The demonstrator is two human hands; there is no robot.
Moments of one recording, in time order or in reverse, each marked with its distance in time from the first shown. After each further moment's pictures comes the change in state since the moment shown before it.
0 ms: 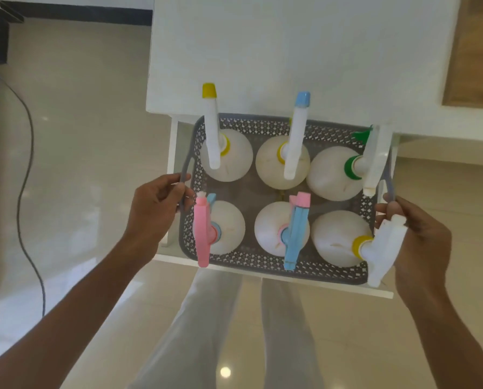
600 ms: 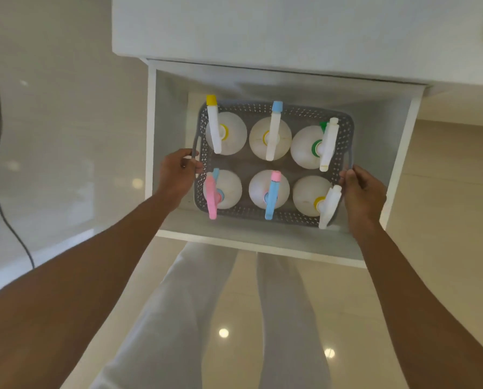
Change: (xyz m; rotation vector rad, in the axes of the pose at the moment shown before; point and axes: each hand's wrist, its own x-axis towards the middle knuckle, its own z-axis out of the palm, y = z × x) left_hand 0.088 -0.126 0.075 0.171 -0.001 -0.141; right_hand 0.072 0.130 0.081 -0.081 0.022 0.122
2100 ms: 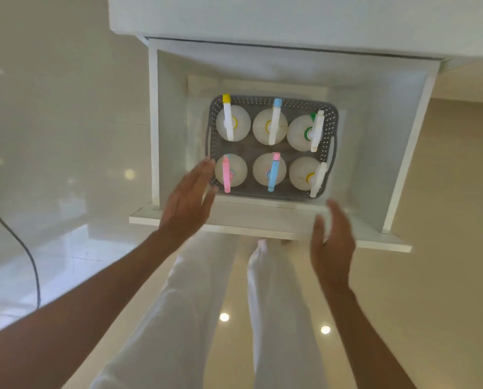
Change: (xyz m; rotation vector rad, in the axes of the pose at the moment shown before) left_hand -0.063 -0.054 -0.017 0.565 -0.098 0.706; right_hand -0.139 0.058 0.013 -0.365 -0.009 -0.305
